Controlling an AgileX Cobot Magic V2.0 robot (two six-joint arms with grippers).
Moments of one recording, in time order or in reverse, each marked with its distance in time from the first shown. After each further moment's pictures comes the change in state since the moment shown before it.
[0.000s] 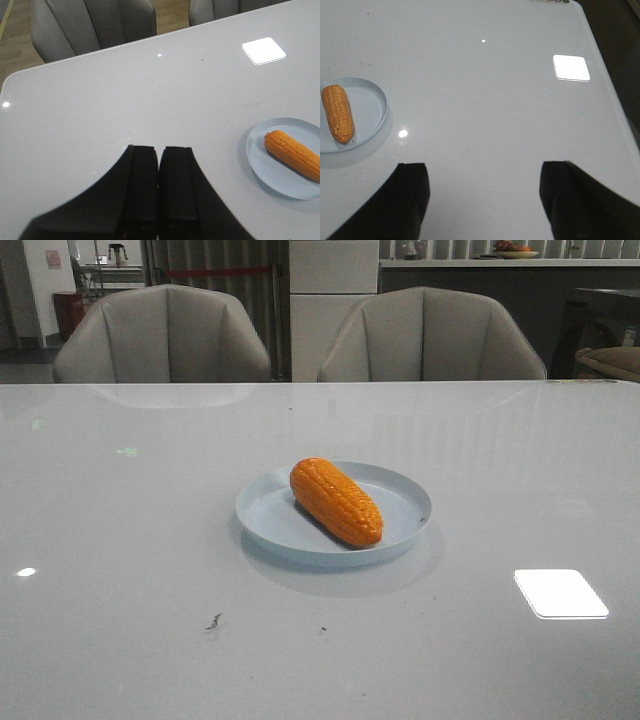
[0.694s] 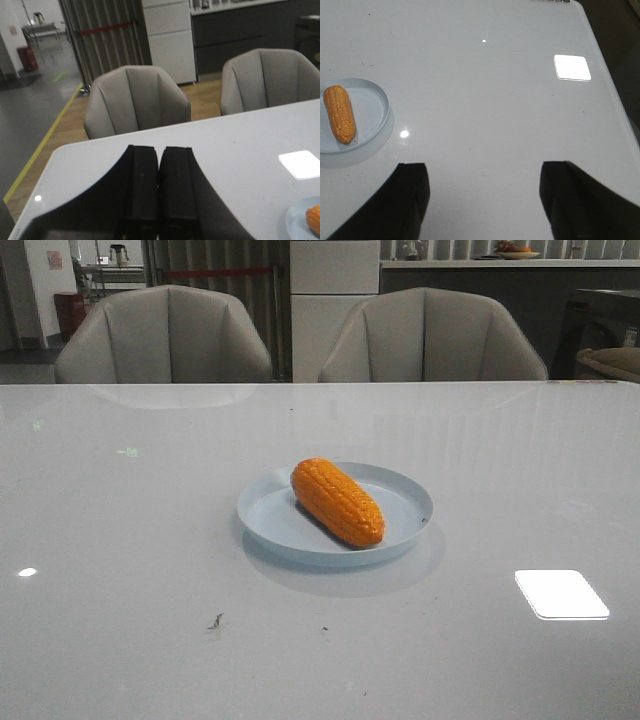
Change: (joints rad) left arm 0.089 -0.507 0.648 -0.009 -0.614 0.000; right arm 0.000 0.000 0.000 0.000 0.002 0.005
